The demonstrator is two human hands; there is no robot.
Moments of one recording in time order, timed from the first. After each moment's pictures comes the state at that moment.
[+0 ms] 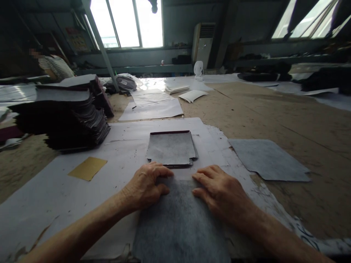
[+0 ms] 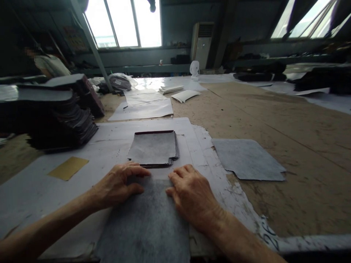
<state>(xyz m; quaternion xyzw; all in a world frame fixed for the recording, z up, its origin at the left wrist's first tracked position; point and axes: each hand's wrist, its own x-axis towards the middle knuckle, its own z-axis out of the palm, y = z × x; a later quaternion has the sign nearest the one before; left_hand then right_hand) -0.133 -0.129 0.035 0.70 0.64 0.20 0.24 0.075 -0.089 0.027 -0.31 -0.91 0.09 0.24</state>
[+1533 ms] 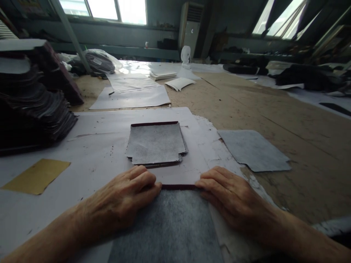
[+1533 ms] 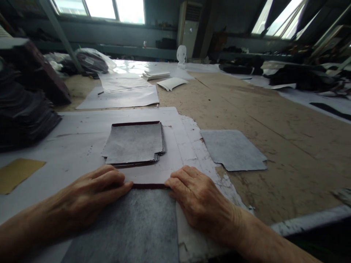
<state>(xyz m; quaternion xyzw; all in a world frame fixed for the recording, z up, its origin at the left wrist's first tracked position) -0.155 -0.135 0.019 0.92 0.34 0.19 0.03 0.112 -0.078 0.018 -0.18 -0.95 0.07 0.23</state>
